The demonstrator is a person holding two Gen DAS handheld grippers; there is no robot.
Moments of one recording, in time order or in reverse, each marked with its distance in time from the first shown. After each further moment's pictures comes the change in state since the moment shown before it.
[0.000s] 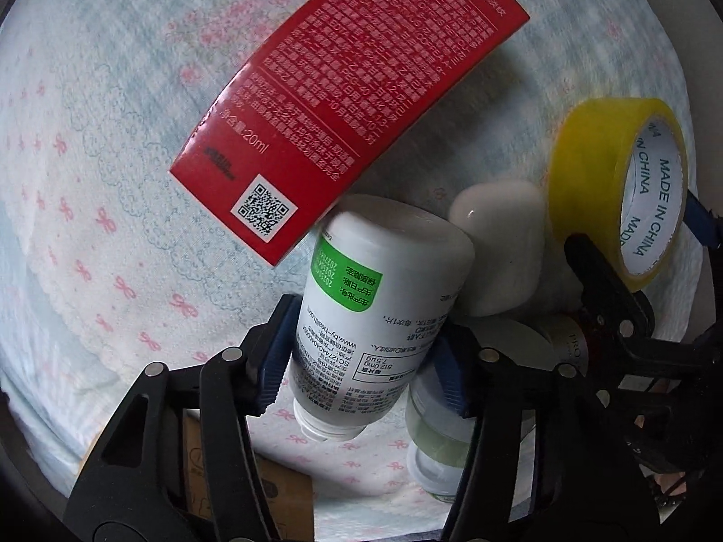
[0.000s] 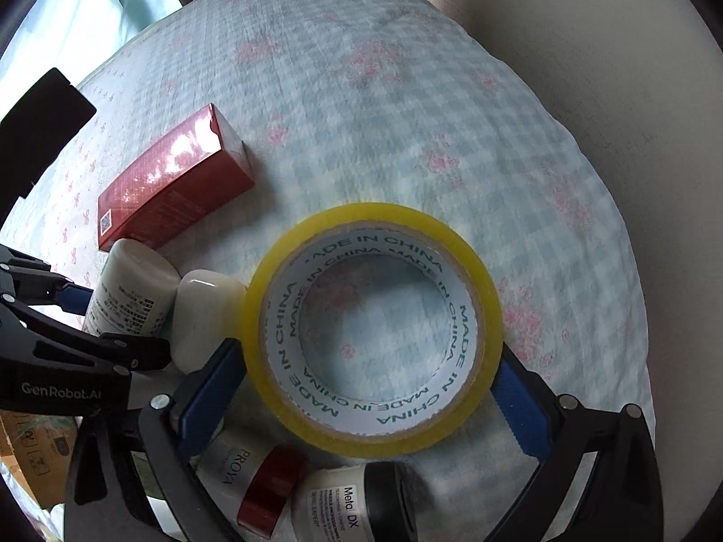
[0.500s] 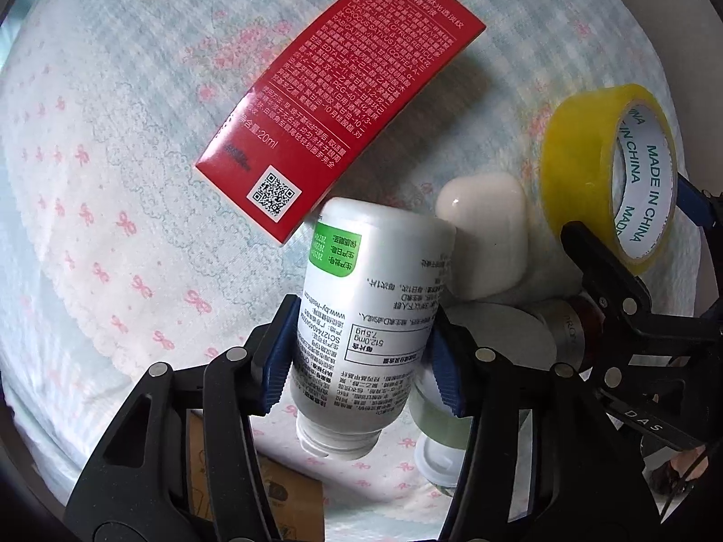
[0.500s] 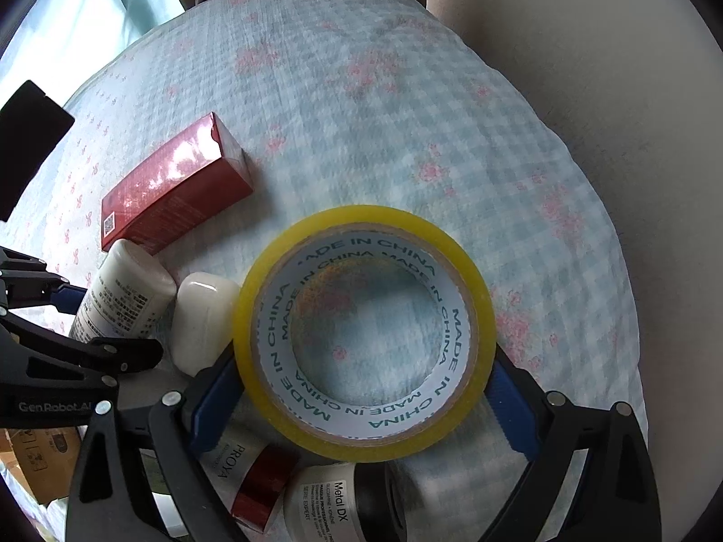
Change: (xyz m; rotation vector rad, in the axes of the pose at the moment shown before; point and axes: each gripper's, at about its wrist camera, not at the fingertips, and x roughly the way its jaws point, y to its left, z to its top) left arm -0.017 -0.003 -0.024 0.030 -0.088 0.004; right arm -0.018 -0.007 -0.013 0.012 -0.025 0.015
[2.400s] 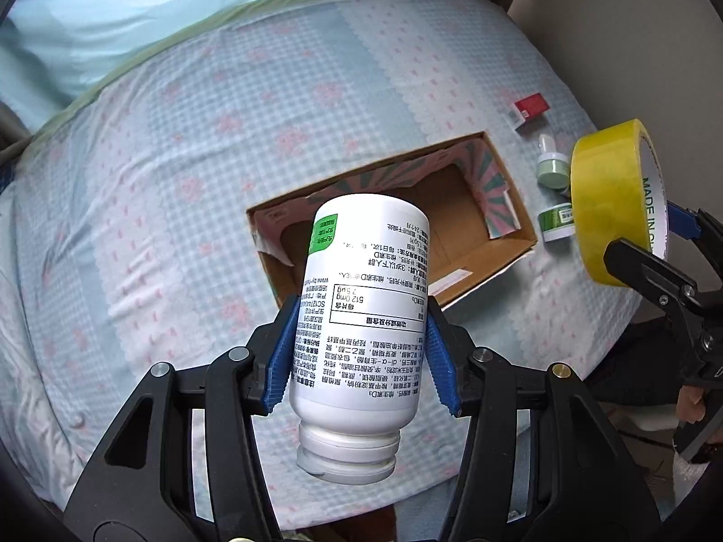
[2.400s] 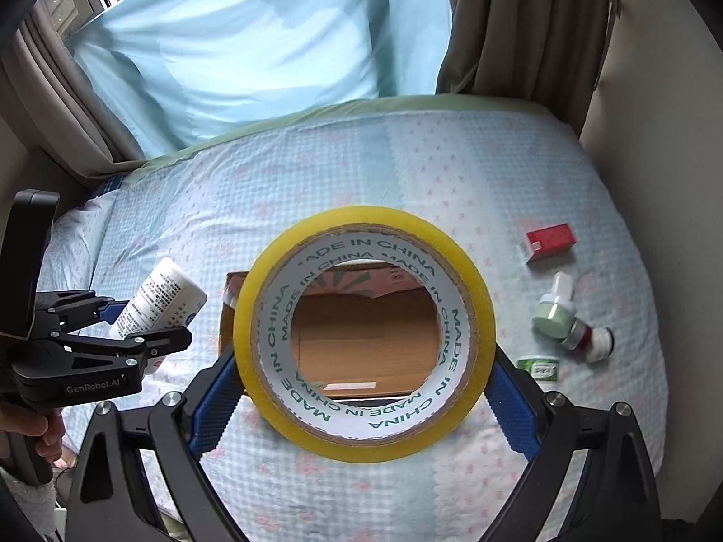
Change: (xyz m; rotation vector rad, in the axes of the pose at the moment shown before) left arm -0.195 0.293 -0.452 -0.307 -0.399 -0.070; right arm -0.291 0.340 -0.120 -0.214 -0.109 0.225
